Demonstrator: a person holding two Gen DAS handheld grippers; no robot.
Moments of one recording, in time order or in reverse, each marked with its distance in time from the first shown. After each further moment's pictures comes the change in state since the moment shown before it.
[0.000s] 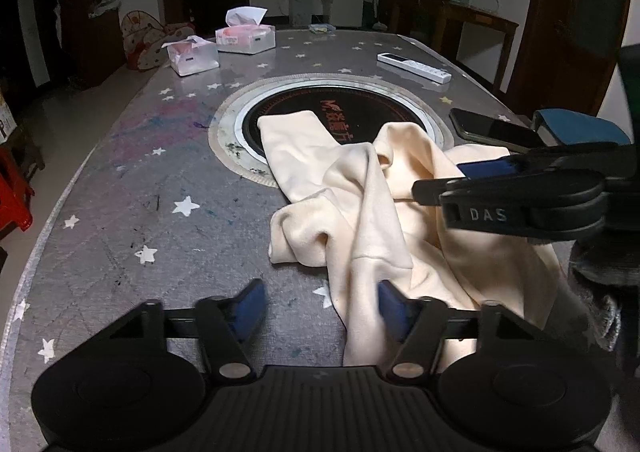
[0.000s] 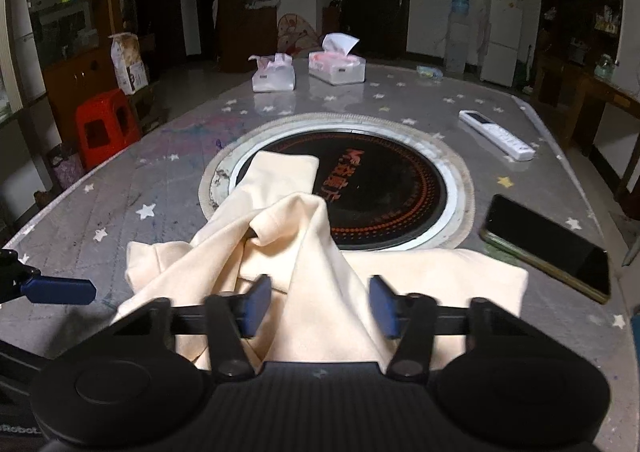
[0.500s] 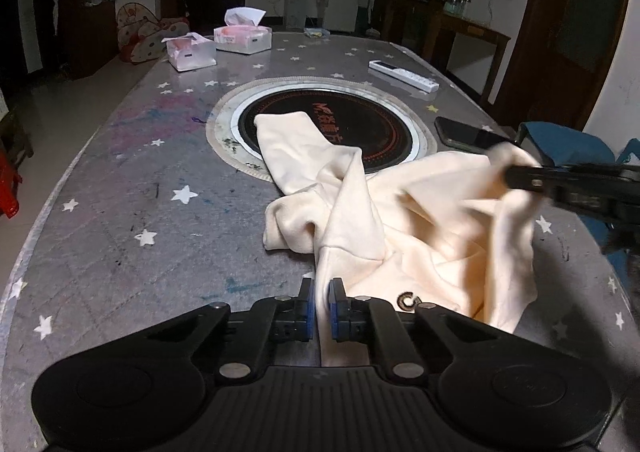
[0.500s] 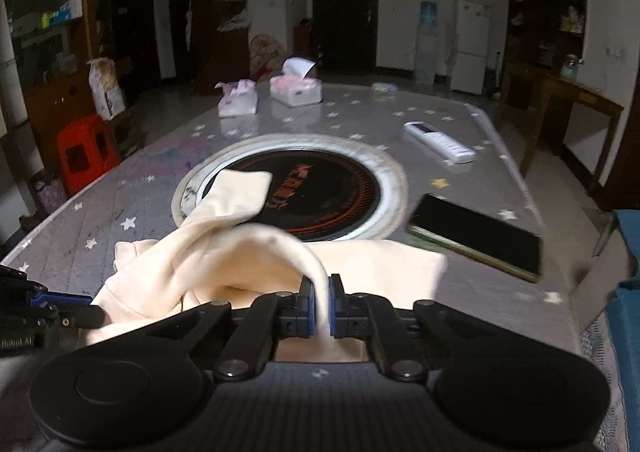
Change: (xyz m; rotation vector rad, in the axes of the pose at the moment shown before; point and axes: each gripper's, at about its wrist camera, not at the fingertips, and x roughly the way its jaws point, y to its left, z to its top) left arm -0.029 0.006 -0.012 -0.041 -0.020 -0.050; right arm -0.075 -0.041 -0.023 0.063 -0.080 -0.070
